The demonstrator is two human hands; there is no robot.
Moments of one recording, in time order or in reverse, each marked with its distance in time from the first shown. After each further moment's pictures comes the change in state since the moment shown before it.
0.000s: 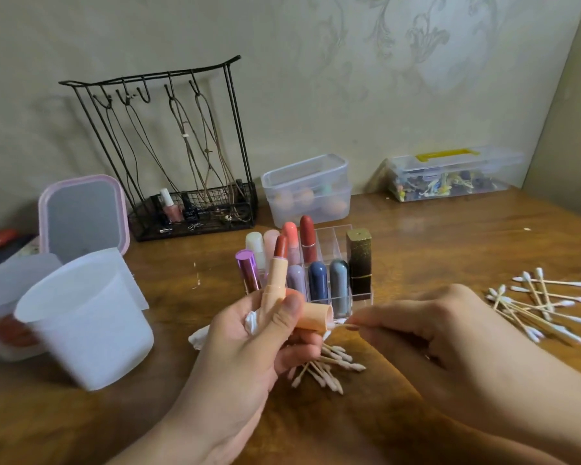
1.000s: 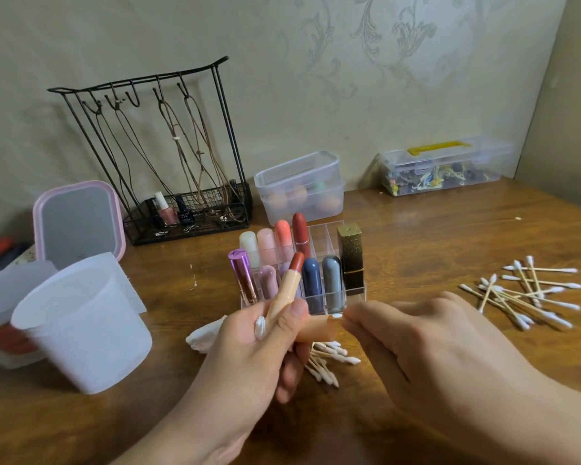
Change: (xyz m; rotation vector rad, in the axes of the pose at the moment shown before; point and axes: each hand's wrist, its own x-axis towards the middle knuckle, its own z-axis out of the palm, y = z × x) left_hand -0.002 -0.006 -0.005 0.377 -0.073 0.000; right_hand -0.006 -0.012 0.013 -0.267 0.104 -0.081
